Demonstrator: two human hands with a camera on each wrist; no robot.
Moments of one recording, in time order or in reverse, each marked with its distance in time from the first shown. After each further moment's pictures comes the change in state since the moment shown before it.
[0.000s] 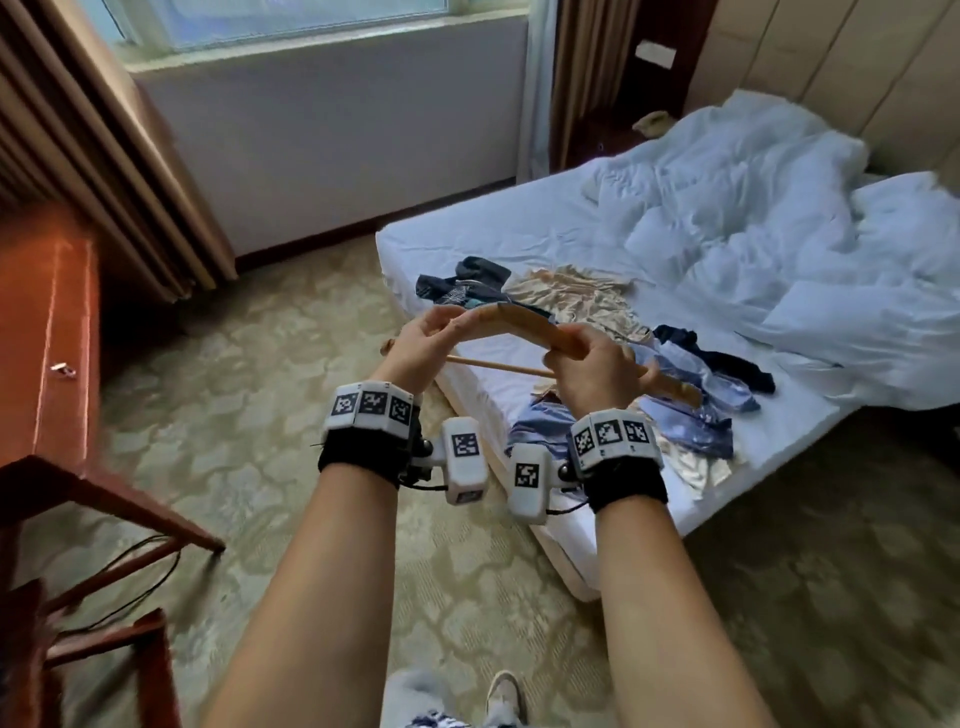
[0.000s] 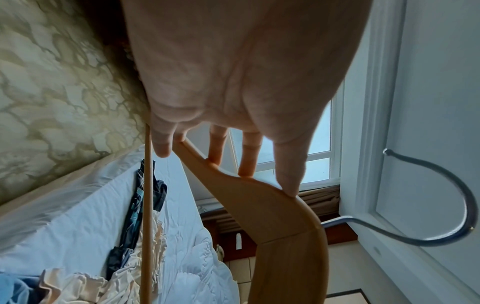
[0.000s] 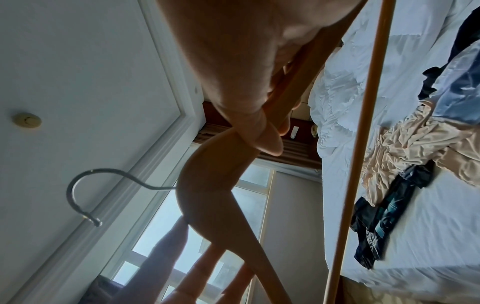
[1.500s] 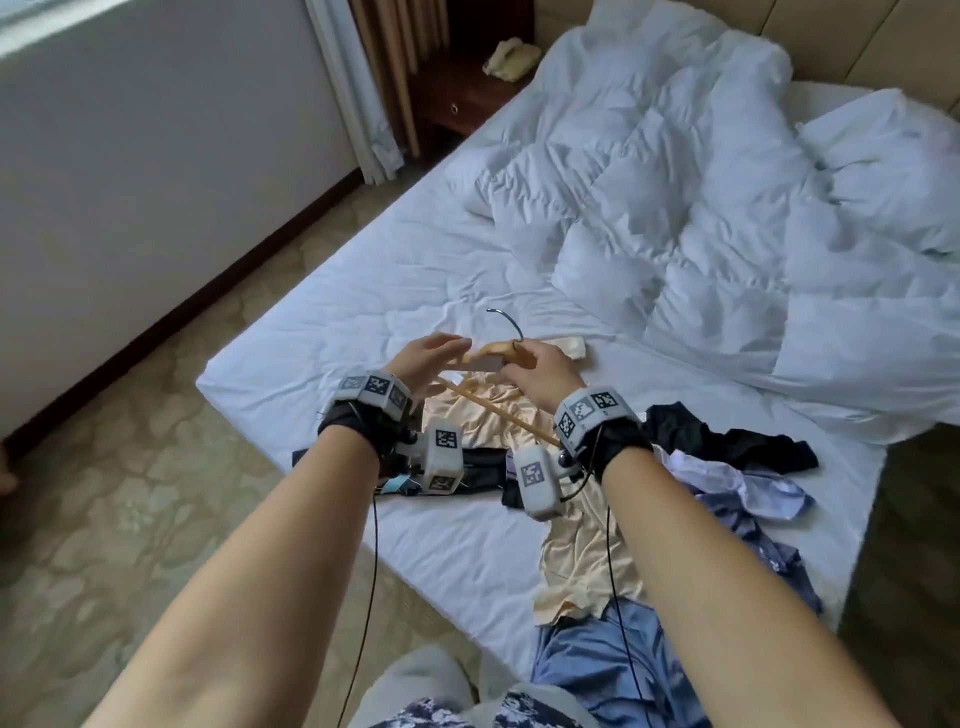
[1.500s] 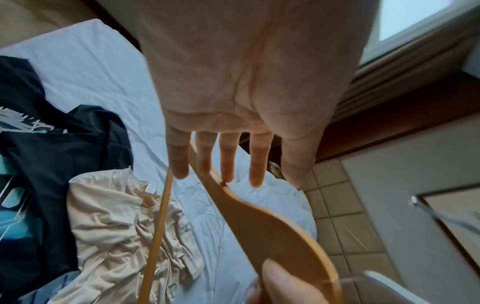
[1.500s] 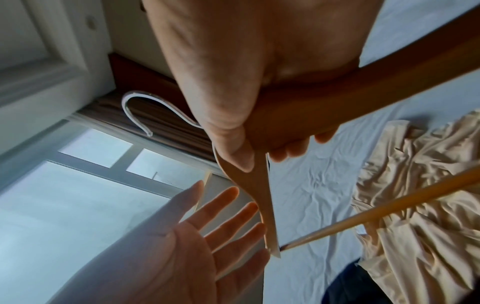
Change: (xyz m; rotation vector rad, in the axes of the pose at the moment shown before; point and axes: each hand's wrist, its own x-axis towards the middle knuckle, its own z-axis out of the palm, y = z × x) left_hand 0.697 -0.003 0.137 0.275 -0.518 -0.368; right_hand 0.623 0.011 0.192 0.236 -0.303 0.278
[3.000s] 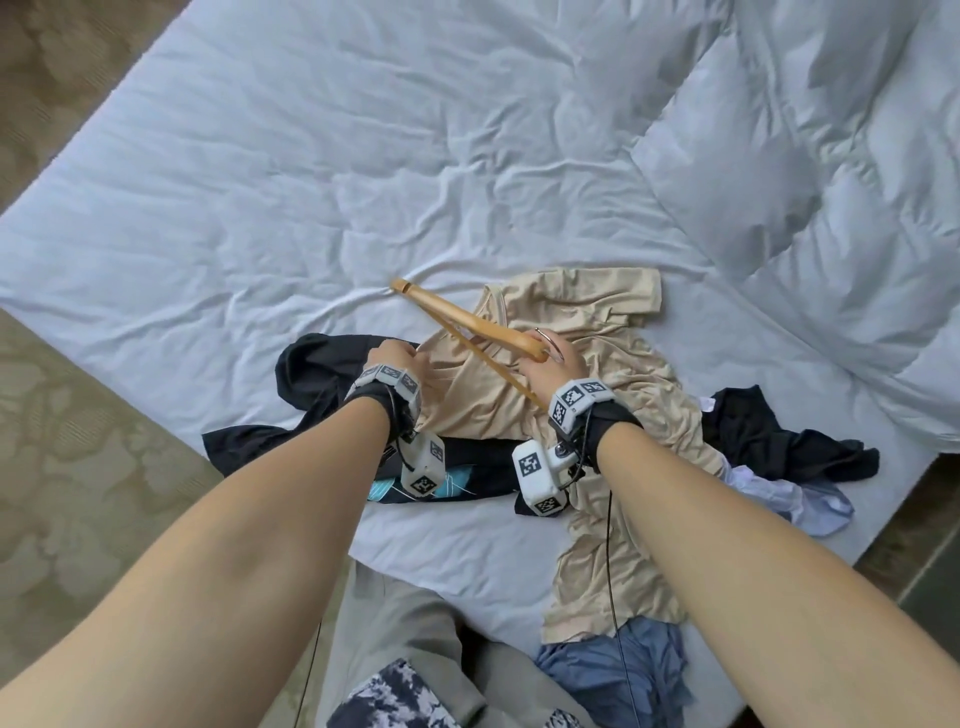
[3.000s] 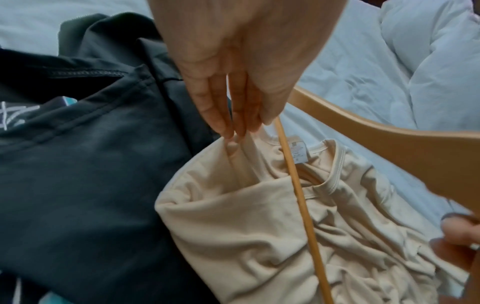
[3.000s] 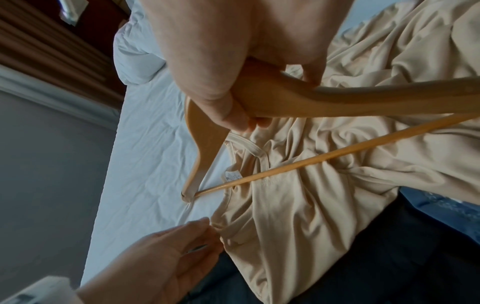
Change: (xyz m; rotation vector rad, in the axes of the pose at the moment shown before) left_hand 0.327 -0.224 -0.060 0.599 -0.018 -0.541; right_hand 0.267 0.121 0.137 -0.058 -0.038 0.515
